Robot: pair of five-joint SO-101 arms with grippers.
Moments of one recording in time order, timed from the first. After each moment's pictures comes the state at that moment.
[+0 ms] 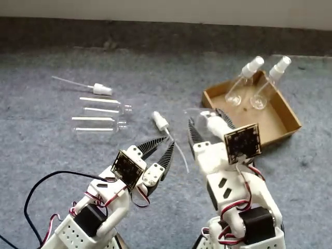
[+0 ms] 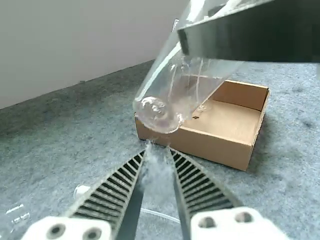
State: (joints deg) left arm 34.4 -103.5 95.9 26.2 4.9; right arm -18.5 -89.3 60.4 48.7 6.1
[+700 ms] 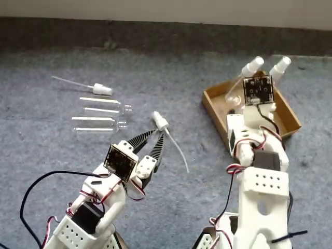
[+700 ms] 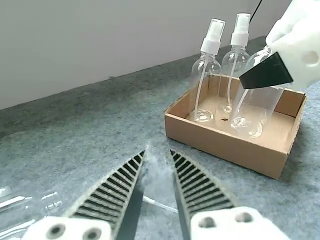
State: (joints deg) left arm 28.3 -103.5 95.9 26.2 4.9; right arm 3.2 -46.5 52.2 37.5 15.9
